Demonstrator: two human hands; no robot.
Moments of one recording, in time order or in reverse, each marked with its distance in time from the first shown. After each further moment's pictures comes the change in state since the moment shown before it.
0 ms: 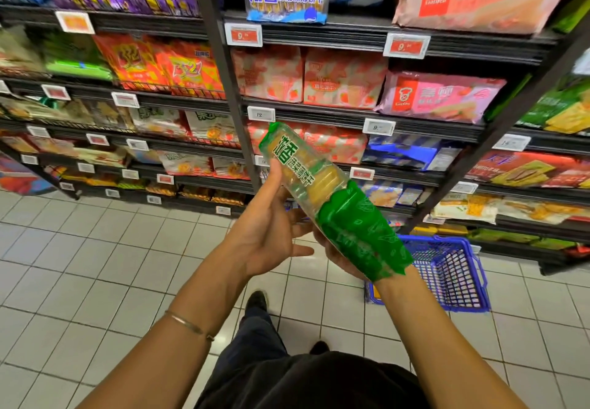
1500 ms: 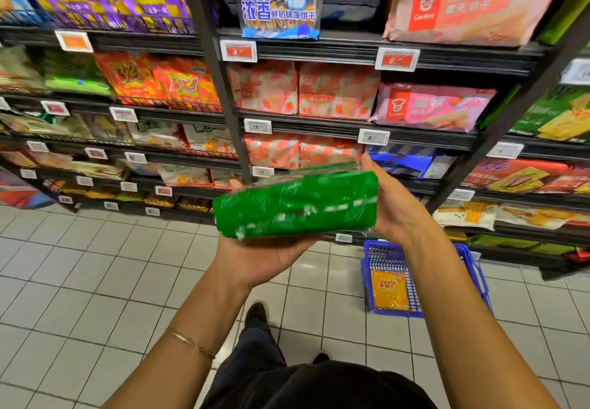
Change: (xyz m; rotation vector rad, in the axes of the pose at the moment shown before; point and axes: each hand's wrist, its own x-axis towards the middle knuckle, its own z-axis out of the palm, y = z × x) left_hand 0.000 0.003 -0.001 -0.610 0.143 -0.054; right_hand -0.021 -0.081 0.047 -0.382 -0.034 -0.257
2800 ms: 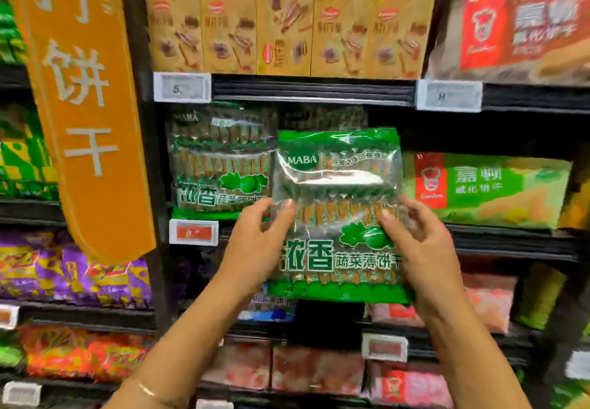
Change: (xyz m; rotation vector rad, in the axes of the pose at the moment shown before) left_hand 0.110 0.252 0.327 1.259 -0.115 1.307; right_hand 0.106 -0.335 0.068 -0.361 0.384 -1.150
